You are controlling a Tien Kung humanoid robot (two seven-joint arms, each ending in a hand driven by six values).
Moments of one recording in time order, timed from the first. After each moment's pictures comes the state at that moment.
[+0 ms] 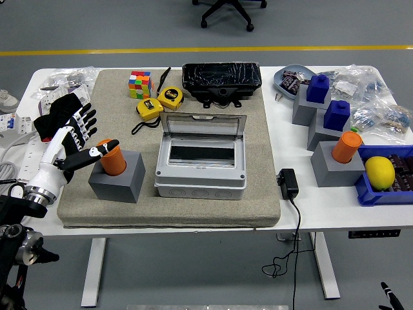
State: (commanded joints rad) left arm -0.03 0.03 -1.59 -1.38 1.35 -0.23 -0.10; right arm 0.11 -0.11 1.51 0.18 -1.30 0.01 0.03
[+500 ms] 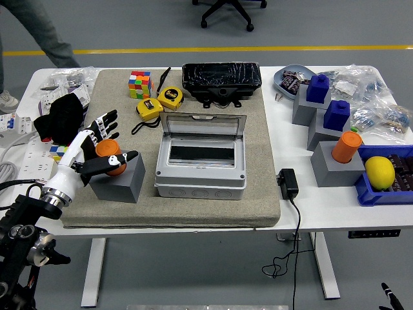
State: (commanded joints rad) left arm -0.04 0.02 -1.54 -1.35 1.34 -0.23 -0.12; right arm 0.11 -0.11 1.51 0.18 -1.30 0.01 0.03
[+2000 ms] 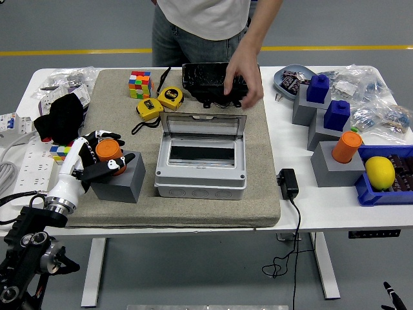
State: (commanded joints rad) left arm -0.02 0.00 -1.50 -1.32 1.33 -0.09 -0.17; right arm 0.11 -0.12 1.51 0.18 -1.30 0.02 0.03
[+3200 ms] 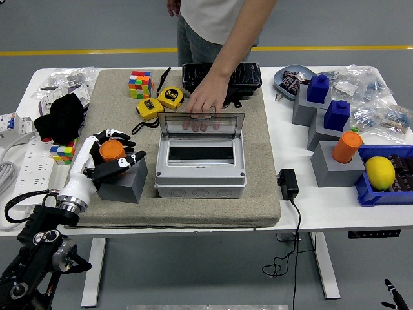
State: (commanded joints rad) left arm -0.04 0.00 -1.42 -1.30 1.28 -0.04 -0.18; right arm 0.12 -0.12 1.51 0.18 -1.30 0.02 0.03
